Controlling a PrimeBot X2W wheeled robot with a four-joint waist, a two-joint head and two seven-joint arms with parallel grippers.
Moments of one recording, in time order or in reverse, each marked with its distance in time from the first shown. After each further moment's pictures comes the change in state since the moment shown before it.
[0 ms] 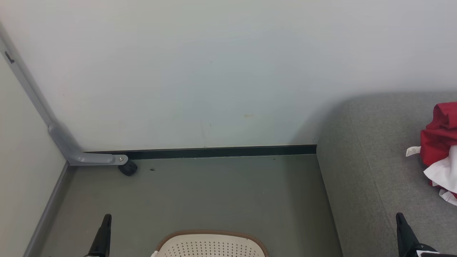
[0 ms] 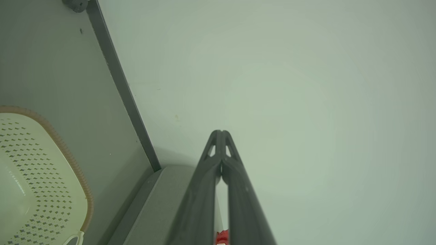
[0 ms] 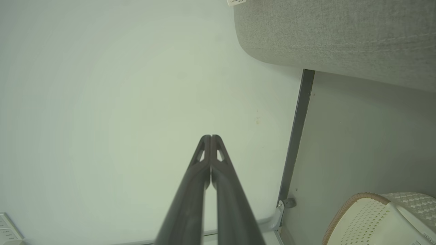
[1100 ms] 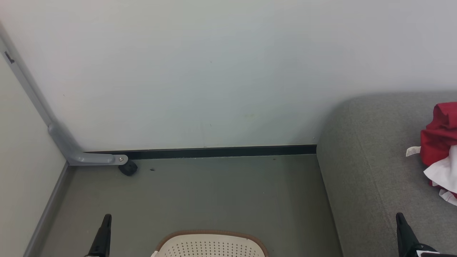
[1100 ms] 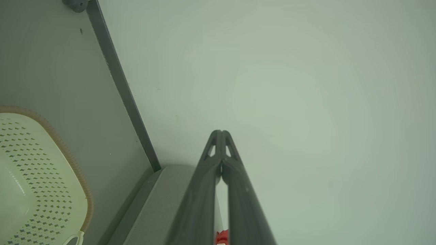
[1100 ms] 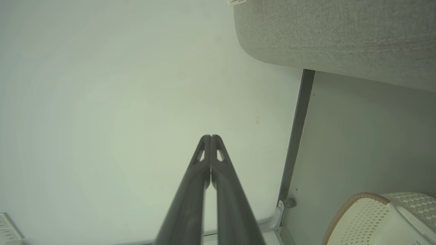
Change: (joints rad) left arm 0.000 0.000 0.000 0.000 0.000 0.000 0.000; right arm 0.000 0.000 0.000 0.000 0.000 0.000 0.000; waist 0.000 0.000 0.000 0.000
